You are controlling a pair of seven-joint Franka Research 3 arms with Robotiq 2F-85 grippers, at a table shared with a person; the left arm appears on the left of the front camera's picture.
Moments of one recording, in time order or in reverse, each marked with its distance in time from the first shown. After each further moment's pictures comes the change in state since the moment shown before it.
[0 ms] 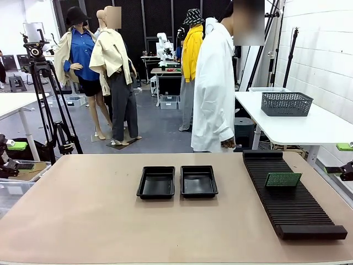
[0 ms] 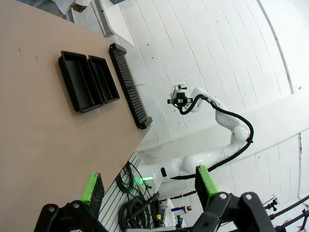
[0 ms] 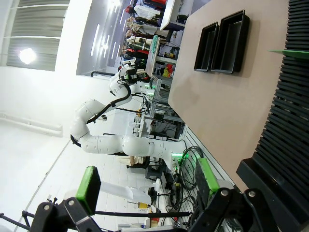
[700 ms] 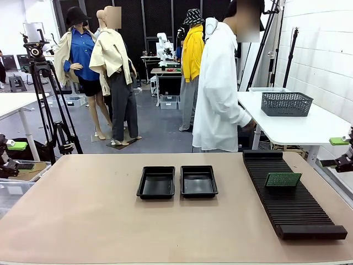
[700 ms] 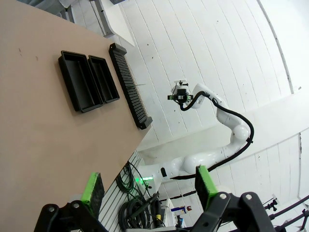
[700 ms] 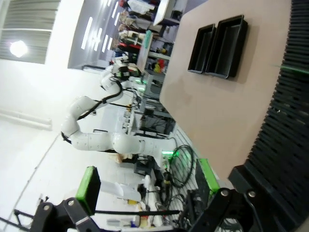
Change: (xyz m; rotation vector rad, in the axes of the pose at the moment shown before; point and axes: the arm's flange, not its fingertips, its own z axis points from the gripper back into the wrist) left arm 0.000 0.000 0.000 0.000 0.000 0.000; right arm 0.033 0.011 -0.008 -0.067 0.051 0.050
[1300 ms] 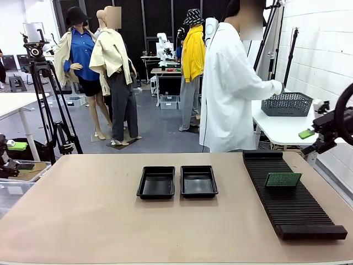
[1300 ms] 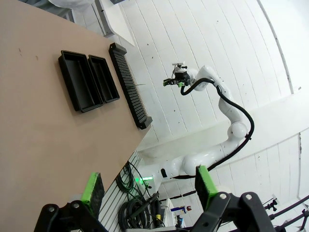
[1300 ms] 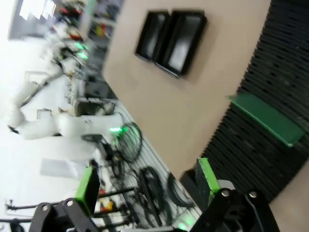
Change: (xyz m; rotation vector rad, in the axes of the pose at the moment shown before) left arm 0.000 0.001 -0.001 -0.001 0.001 0.002; right arm 0.111 0.015 -0.045 -0.329 0.278 0.054
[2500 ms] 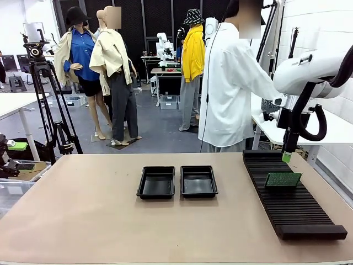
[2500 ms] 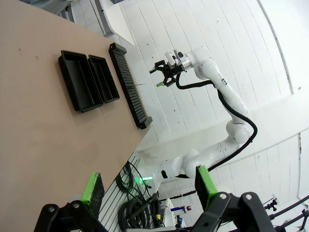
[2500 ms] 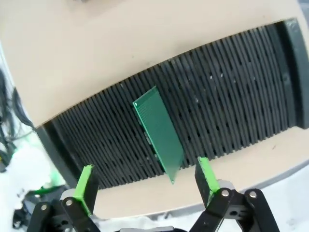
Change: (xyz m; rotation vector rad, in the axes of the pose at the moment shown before) left arm 0.000 0.000 0.000 0.000 0.001 0.000; right arm 0.092 0.034 -0.103 -0.659 0.677 0.662
